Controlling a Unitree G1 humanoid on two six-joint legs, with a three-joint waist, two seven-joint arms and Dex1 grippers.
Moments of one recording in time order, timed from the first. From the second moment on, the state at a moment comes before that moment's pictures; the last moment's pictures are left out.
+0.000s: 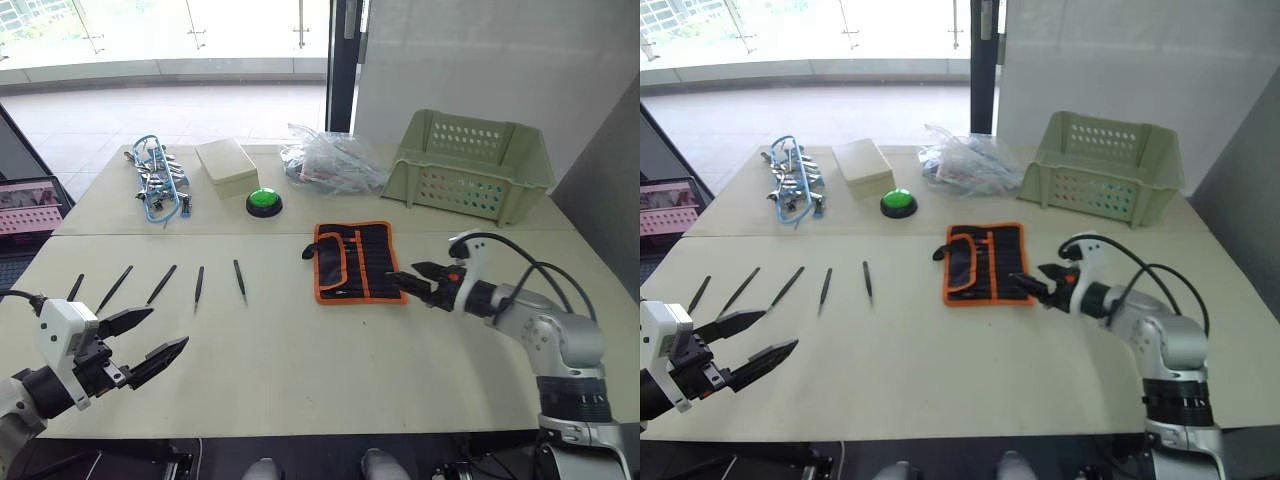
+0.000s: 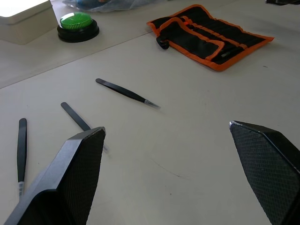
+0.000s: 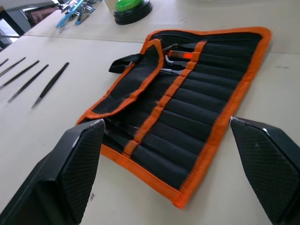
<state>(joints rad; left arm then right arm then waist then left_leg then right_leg) 0.37 0.71 0.67 -0.54 -0.70 0.50 -0.86 -0.50 -0.45 -0.15 -0.08 0.60 0.99 0.60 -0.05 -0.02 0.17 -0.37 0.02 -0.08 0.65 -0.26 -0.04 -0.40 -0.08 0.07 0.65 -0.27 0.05</state>
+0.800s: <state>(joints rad) 0.56 0.64 0.66 -0.60 -0.67 0.34 -0.91 -0.64 -0.13 -0.10 0.13 0.57 0.98 0.37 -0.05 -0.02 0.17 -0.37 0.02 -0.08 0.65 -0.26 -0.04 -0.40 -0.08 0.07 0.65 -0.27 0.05</state>
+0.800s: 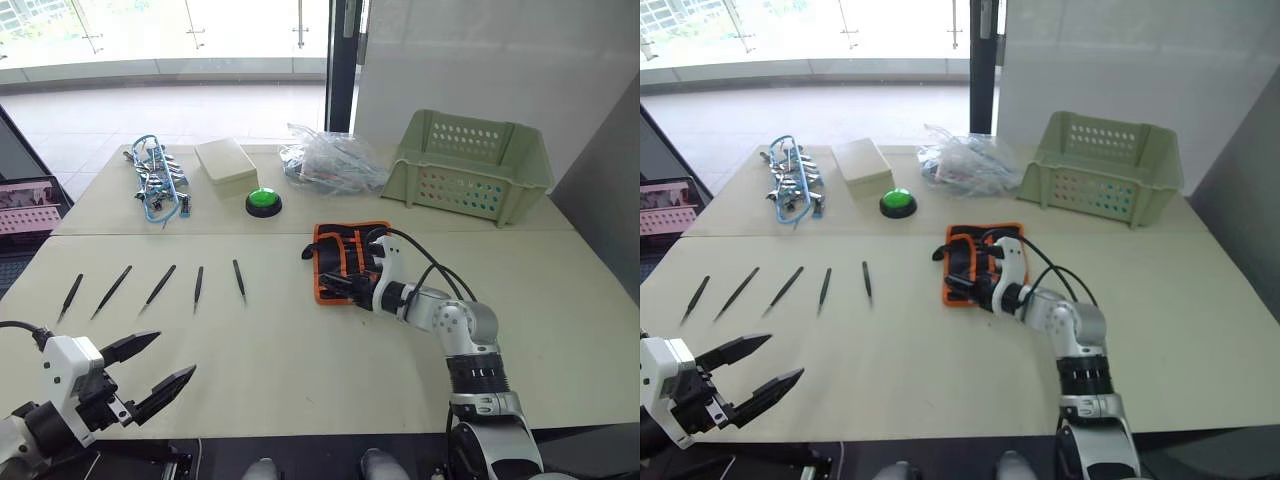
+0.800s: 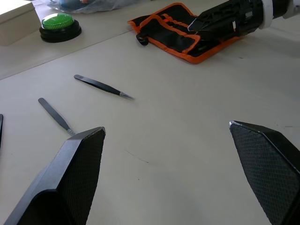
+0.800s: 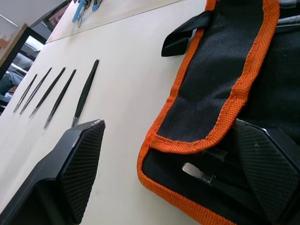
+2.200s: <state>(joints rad) 0.48 0.63 0.43 -0.50 -0.64 0.25 -1.01 -0.85 -0.66 0.39 0.37 0.13 0.24 1.21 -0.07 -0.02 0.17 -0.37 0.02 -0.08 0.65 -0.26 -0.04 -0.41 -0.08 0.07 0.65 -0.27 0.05</state>
